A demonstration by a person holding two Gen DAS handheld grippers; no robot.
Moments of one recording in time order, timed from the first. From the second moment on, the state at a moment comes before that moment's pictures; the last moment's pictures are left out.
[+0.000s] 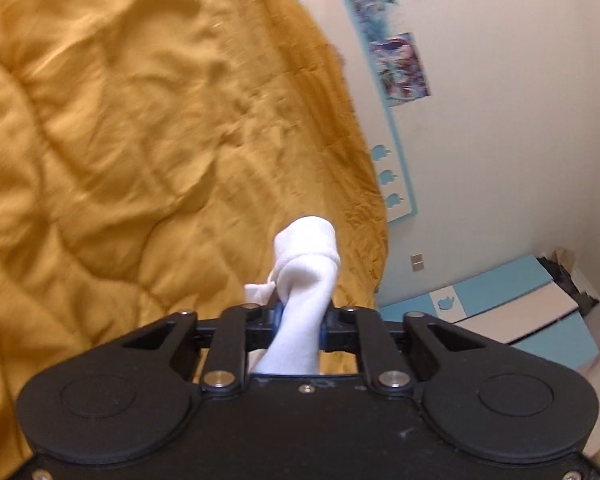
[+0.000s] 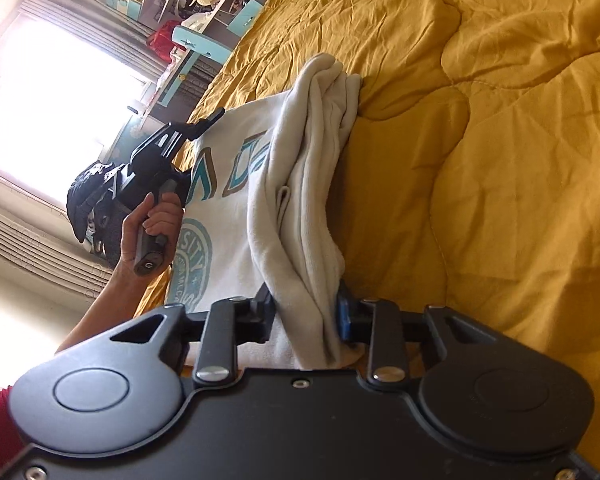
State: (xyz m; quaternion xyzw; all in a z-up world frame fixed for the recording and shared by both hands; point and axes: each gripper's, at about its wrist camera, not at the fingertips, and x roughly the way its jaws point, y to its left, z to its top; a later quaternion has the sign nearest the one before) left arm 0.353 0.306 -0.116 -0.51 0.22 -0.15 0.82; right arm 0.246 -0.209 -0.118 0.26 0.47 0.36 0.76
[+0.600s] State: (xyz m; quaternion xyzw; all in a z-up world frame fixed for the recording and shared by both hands) left arm 0.272 0.331 -0.059 -0.37 0.20 -0.05 0.91; right arm 0.249 -0.220 -0.086 0.23 0.39 0.29 0.84
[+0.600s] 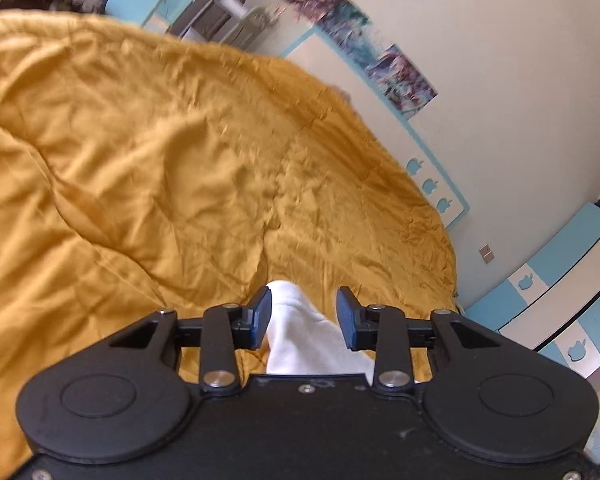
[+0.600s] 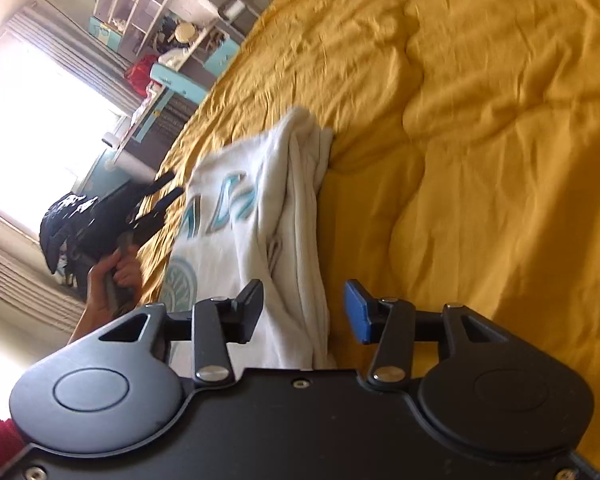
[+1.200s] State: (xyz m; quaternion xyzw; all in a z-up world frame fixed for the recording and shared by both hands) left arm 0.127 0.188 -0.098 -0.32 0.31 -0.16 0.88; right arm 0.370 -0.118 -0.106 0.21 0.39 0.22 0.87
